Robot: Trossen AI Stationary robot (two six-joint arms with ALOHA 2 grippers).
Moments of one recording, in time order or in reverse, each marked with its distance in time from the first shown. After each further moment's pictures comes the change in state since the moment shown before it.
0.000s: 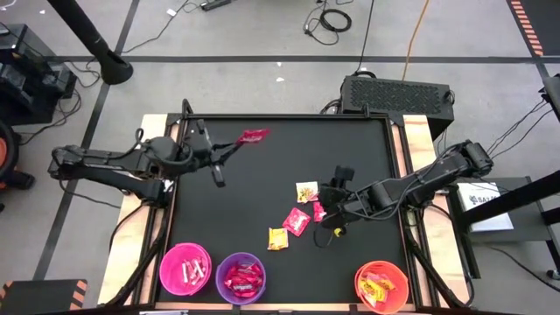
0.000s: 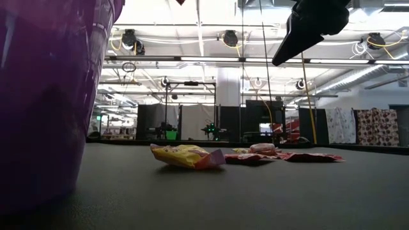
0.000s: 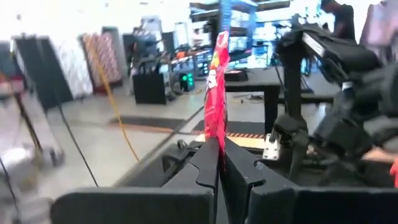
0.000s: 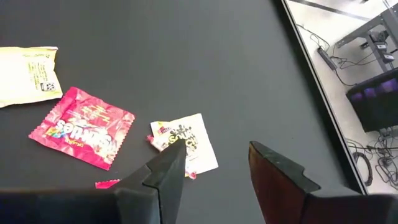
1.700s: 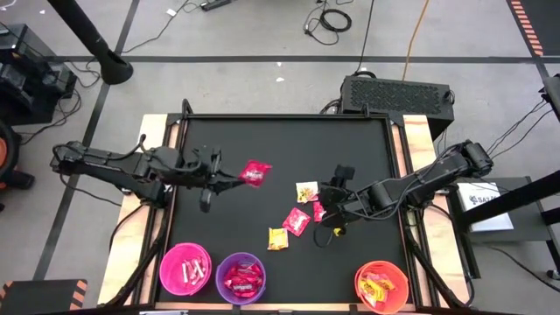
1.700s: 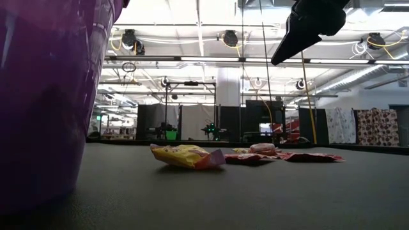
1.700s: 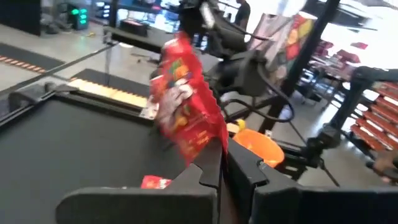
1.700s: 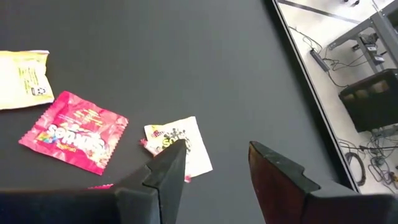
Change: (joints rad) left arm -0.117 0.003 0.008 -0.131 0.312 -0.456; right arm -0.001 0.000 0.000 0.006 0.027 -0.002
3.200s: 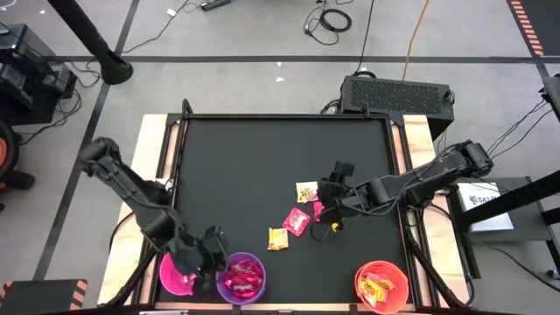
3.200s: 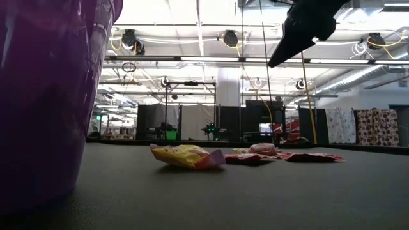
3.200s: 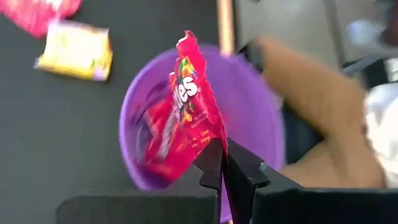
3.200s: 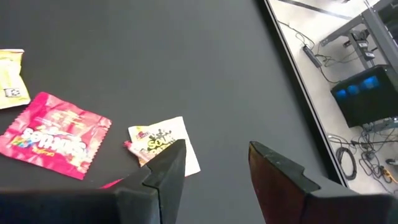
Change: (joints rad) left arm -0.597 0.472 0.224 -0.484 -0.104 -0.488; right arm -0.043 0.000 0.000 0.004 0.003 -0.031
